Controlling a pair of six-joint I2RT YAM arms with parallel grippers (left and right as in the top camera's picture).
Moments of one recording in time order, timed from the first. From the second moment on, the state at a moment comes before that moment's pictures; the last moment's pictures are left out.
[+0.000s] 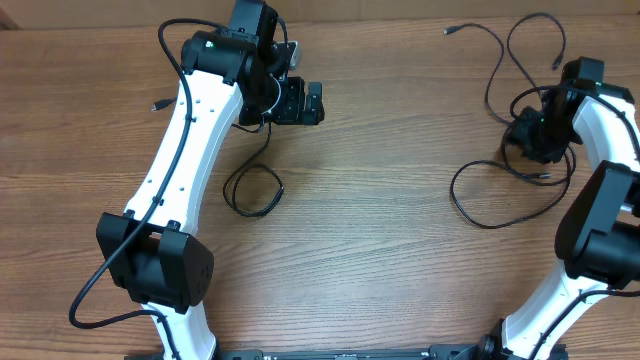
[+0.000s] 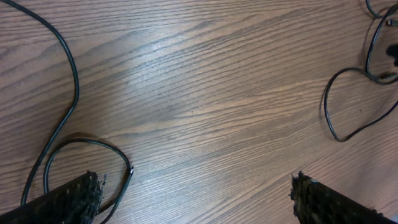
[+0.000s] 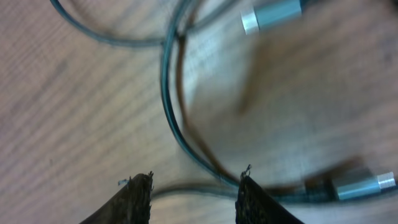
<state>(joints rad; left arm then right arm) -0.29 1.97 1.99 -1.26 0.31 -0.21 -0.31 2.06 1.57 -0.90 -0.17 0.25</state>
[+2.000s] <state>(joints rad) -0.29 1.97 1.99 -1.26 0.31 -0.21 -0.40 2.07 1.64 -1.07 0.03 0.41</state>
